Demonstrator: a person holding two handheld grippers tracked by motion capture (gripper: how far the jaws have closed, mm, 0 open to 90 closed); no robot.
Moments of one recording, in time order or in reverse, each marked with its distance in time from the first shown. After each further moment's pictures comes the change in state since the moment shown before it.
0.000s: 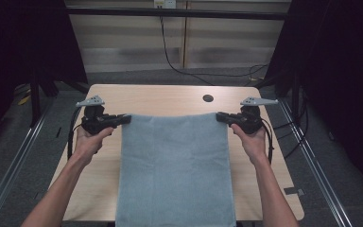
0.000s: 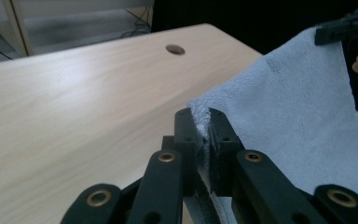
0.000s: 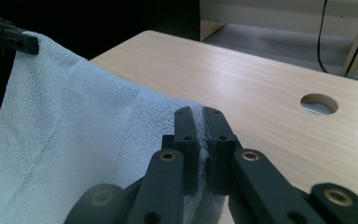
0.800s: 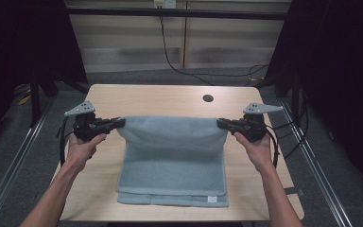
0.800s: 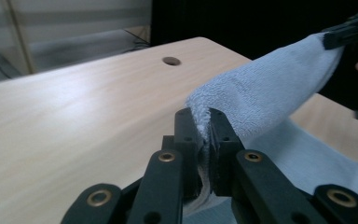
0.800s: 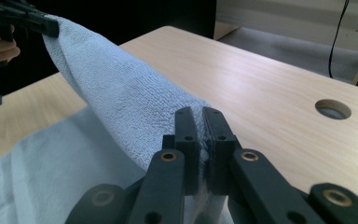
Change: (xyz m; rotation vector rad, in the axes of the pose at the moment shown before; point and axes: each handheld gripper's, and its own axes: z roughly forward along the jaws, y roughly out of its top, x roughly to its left) left arm -0.012 -0.032 -0.022 -0.047 -0.017 0.045; right arm 0.027 -0.012 -0.025 0.015 0.049 -0.089
